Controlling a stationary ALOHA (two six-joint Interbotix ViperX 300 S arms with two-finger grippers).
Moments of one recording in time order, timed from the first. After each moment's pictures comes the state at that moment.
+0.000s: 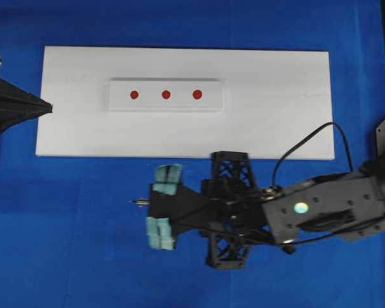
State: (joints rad) left arm -0.01 -1.03 1.23 0.00 -0.23 -0.02; right arm 0.34 0.16 0.01 -0.22 1.05 0.61
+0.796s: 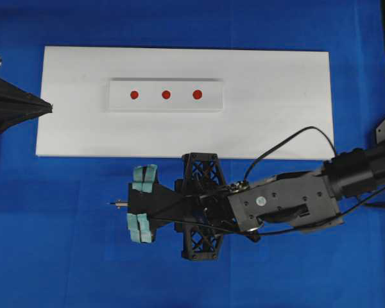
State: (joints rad) left arm 0.00 -1.03 1.23 0.00 -0.23 -0.02; right arm 0.30 0.26 0.08 -0.22 0.79 0.58
